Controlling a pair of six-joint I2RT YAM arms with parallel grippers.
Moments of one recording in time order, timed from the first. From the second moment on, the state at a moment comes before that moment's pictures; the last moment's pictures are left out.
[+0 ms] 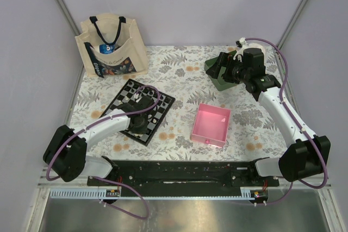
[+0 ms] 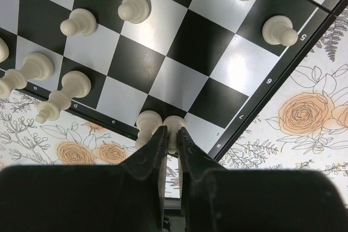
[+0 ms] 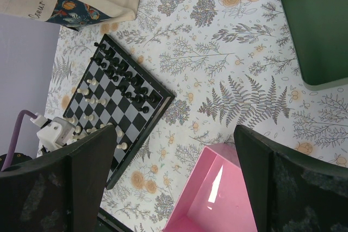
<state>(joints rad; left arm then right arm) -0.64 1.35 0.79 -0.77 -0.27 -0.57 0.25 1.35 1.22 -0.36 -0.30 0.49</state>
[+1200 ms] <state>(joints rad) -0.62 1.20 0.86 -0.85 -0.31 -0.58 0.25 1.35 1.22 -0.36 -0.30 0.49</state>
